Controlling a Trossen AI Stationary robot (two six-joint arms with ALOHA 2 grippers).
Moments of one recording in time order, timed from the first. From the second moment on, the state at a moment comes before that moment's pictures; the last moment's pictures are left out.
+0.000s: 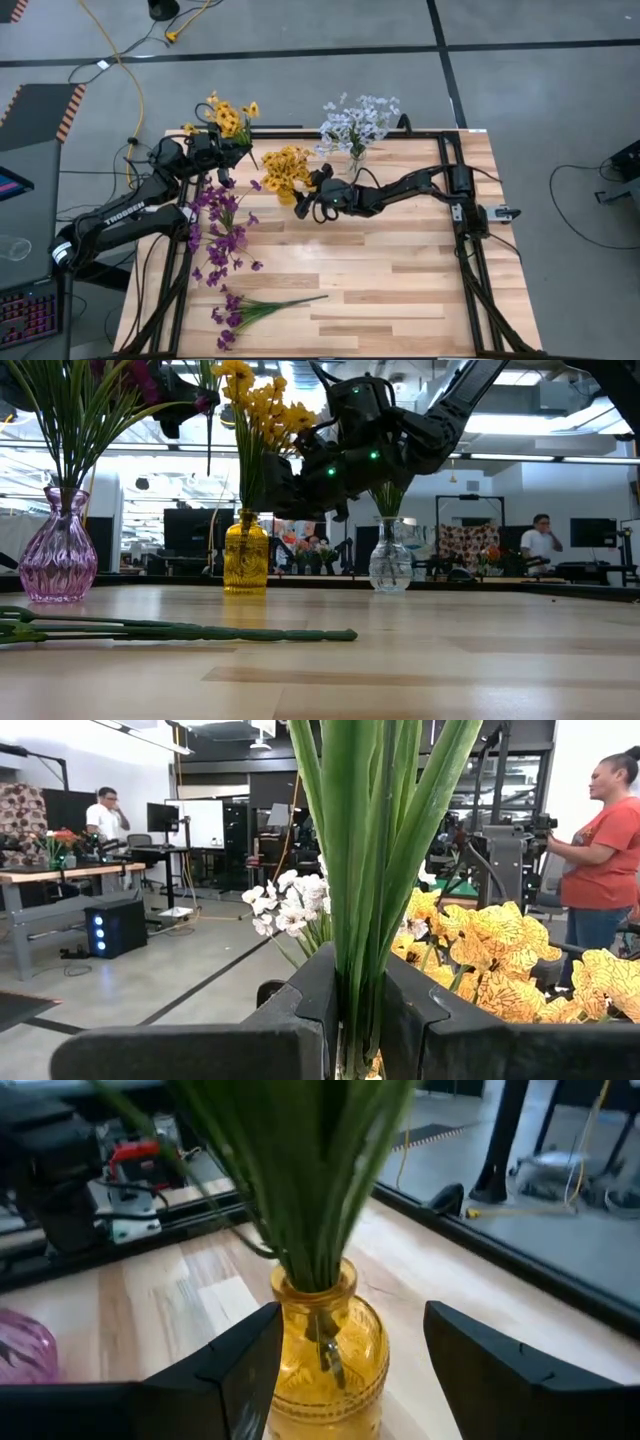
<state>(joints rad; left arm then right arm) 0.78 0.67 0.40 0.48 0.46 -0.12 -0.08 2.05 1.15 0.68 0.42 0.16</state>
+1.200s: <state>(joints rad) 0.78 0.67 0.40 0.48 0.46 -0.12 -0.06 2.05 0.99 1.07 0.39 -0.02</state>
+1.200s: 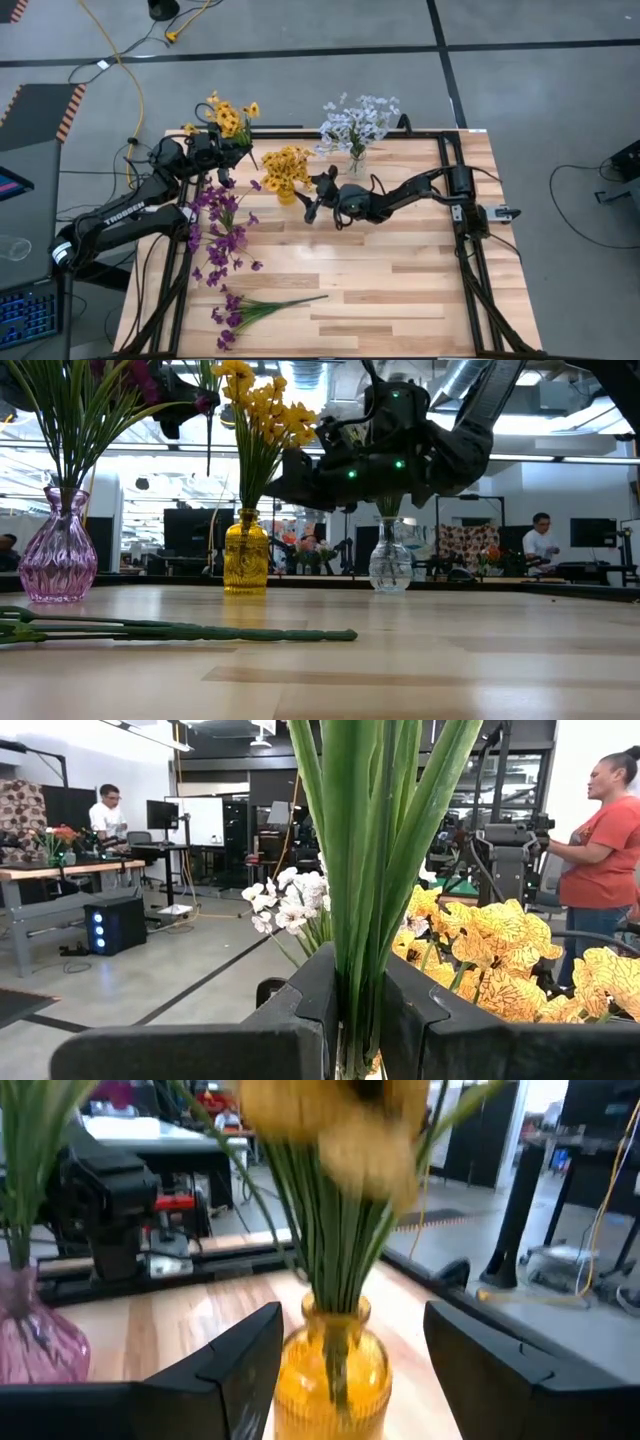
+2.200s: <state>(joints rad) 0.78 0.67 0.40 0.46 0.46 -0.12 -0.09 2.33 1.22 1.24 0.40 -0.06</state>
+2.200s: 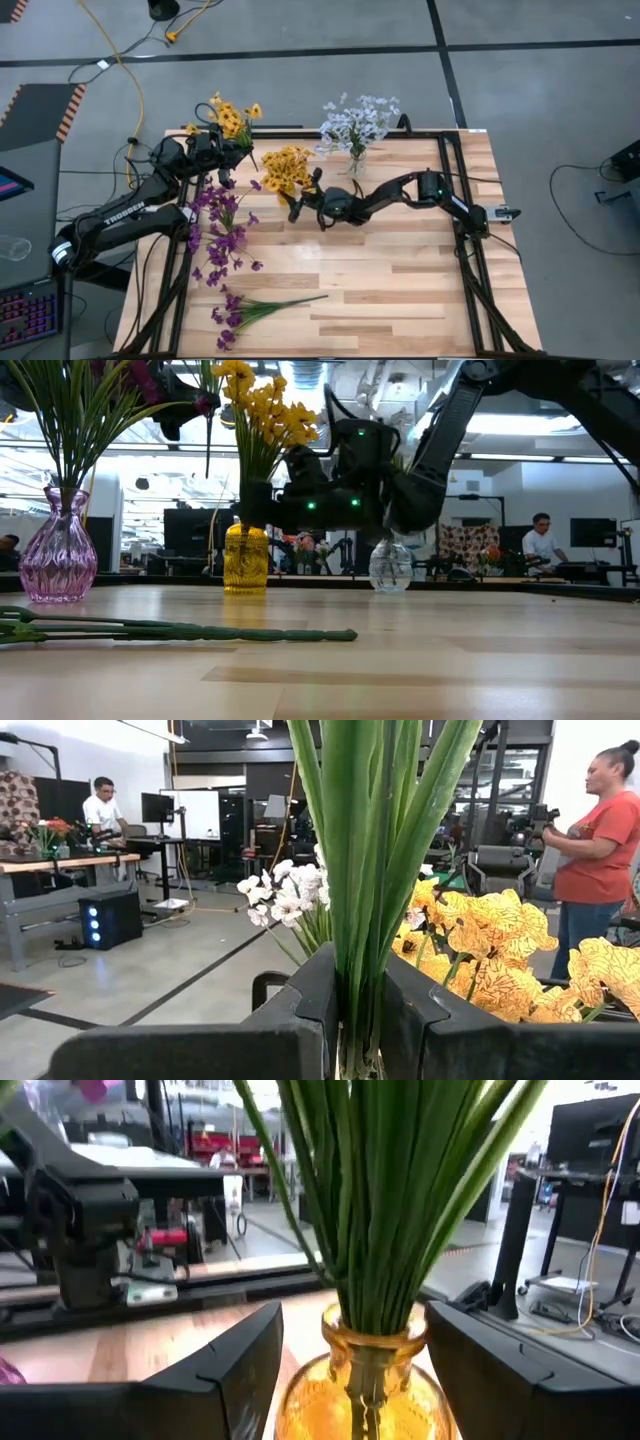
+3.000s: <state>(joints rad) 0.78 0.67 0.40 0.46 0.46 -0.25 -0.09 2.33 1.27 1.11 0.40 -0.06</state>
